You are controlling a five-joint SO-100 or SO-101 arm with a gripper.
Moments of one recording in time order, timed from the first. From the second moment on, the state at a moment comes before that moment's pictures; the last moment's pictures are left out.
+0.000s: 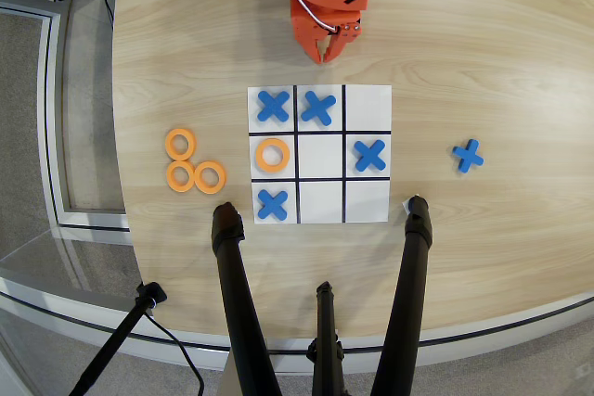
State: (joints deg) arm -1.9 192.4 180.3 75.1 -91.8
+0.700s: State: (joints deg) arm 4.5 183.3 171.7 76.1 -91.2
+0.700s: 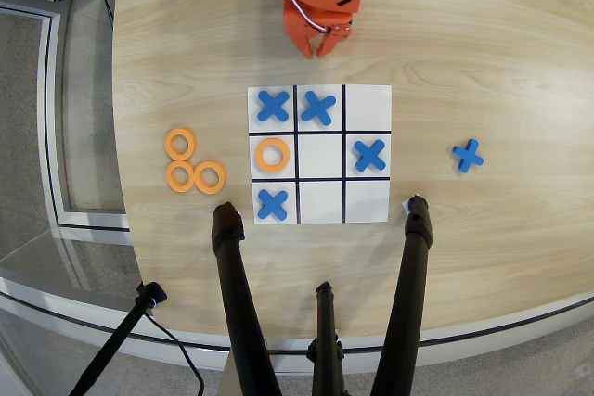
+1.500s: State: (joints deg) arm 23.2 101.8 101.8 58.9 -85.9
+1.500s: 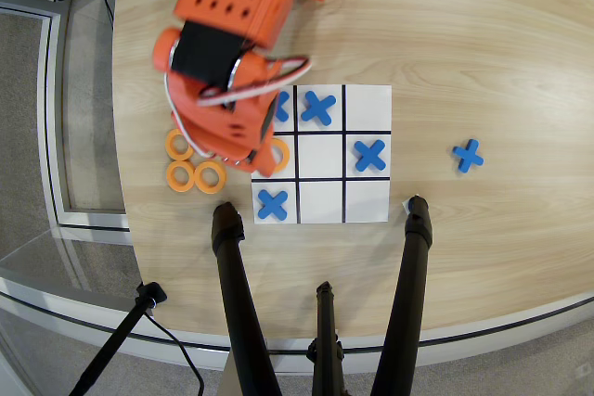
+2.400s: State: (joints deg) arm 27.0 60.8 76.6 46.8 -84.5
